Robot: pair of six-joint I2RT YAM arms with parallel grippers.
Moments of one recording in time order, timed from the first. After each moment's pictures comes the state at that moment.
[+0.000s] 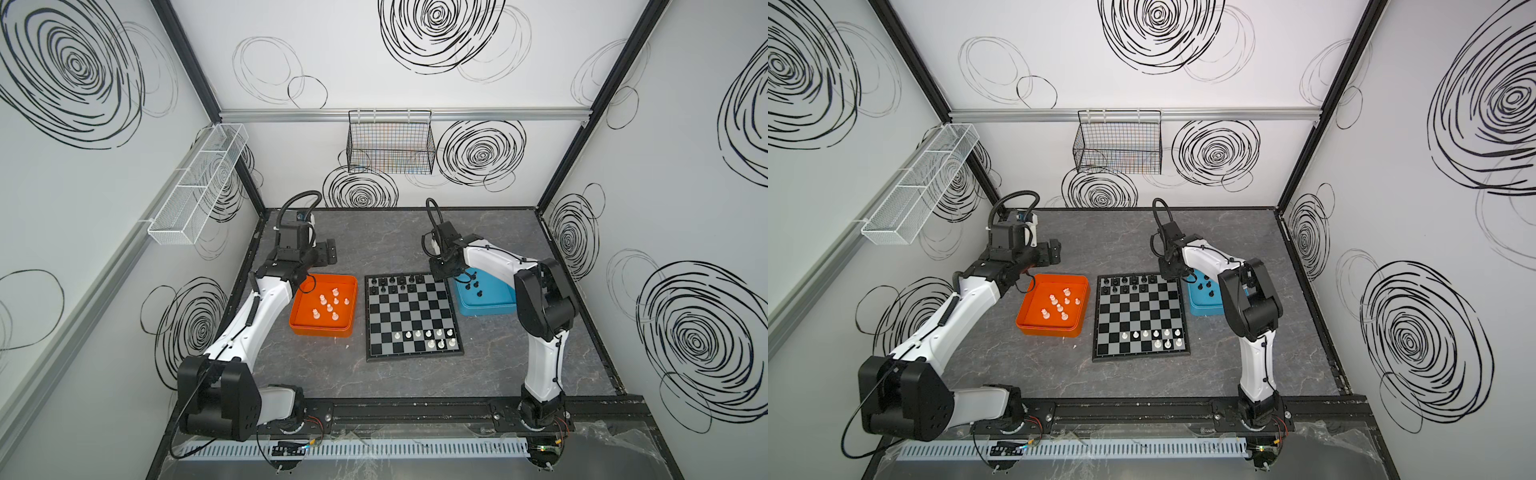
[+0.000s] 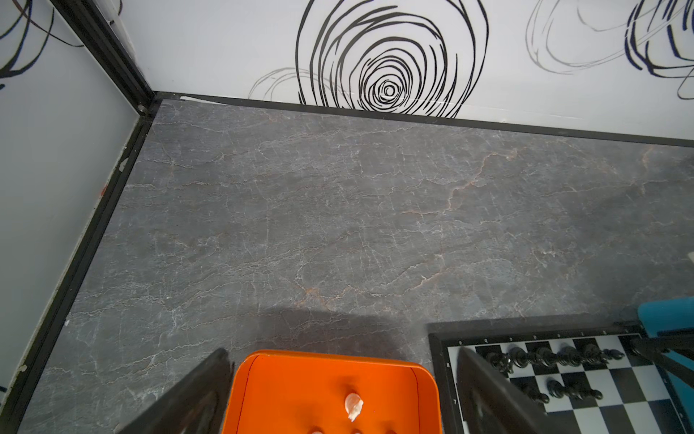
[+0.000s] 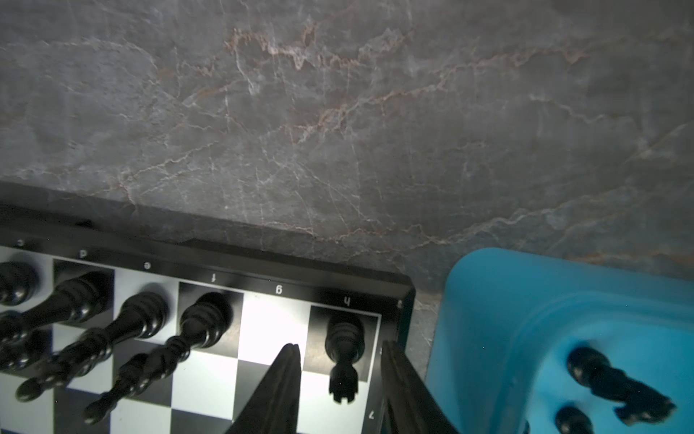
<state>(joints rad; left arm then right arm) -0.08 1.32 1.05 -0.38 -0.03 -0.17 0.44 1.99 1.49 -0.68 0.03 0.25</state>
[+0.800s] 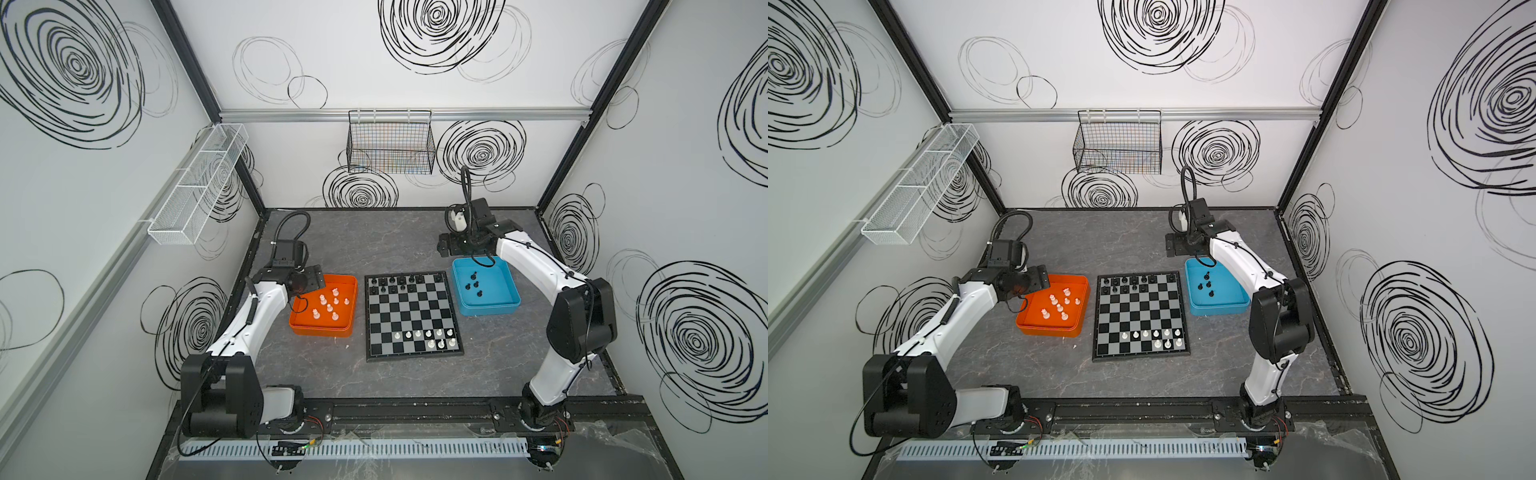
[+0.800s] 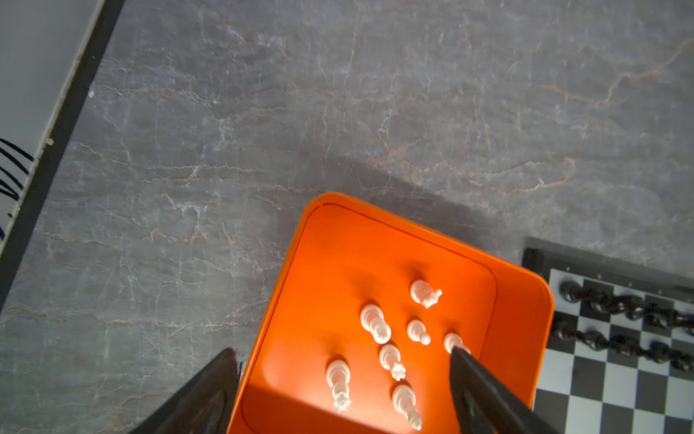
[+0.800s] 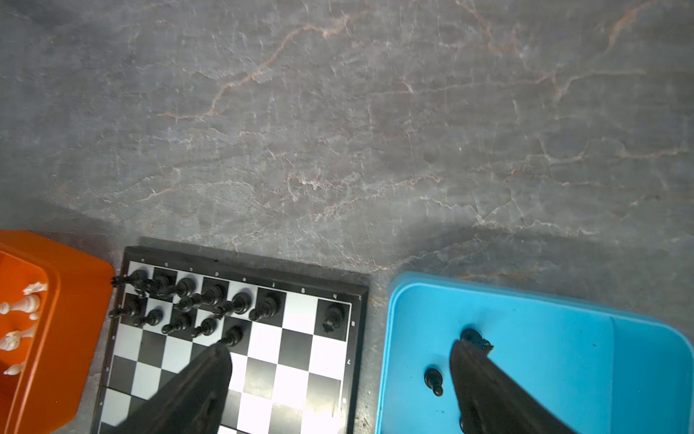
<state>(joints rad) 0.00 1.34 0.96 -0.66 -0.06 -0.34 0.31 1.77 1.49 -0.70 -0.10 0.22</state>
